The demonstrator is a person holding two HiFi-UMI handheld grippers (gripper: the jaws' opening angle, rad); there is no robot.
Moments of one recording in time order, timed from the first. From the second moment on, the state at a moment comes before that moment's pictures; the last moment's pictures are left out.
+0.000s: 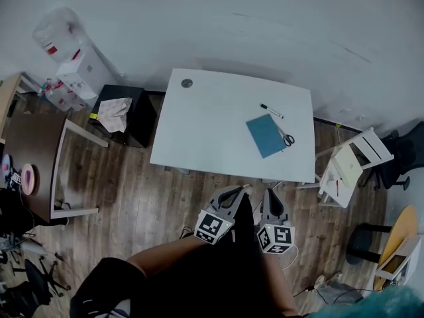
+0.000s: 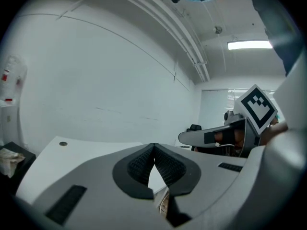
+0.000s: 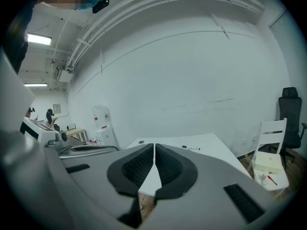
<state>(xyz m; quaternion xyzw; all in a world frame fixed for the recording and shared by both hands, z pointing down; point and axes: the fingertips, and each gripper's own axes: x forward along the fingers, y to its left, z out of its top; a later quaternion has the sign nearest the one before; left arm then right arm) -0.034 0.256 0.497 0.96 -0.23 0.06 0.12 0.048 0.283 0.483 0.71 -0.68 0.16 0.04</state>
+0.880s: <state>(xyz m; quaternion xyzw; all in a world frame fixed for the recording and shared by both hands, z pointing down) 0.105 0.125 0.578 0.94 -0.24 0.17 0.18 0.213 0.140 0.549 0.68 -0.70 0.22 0.05</state>
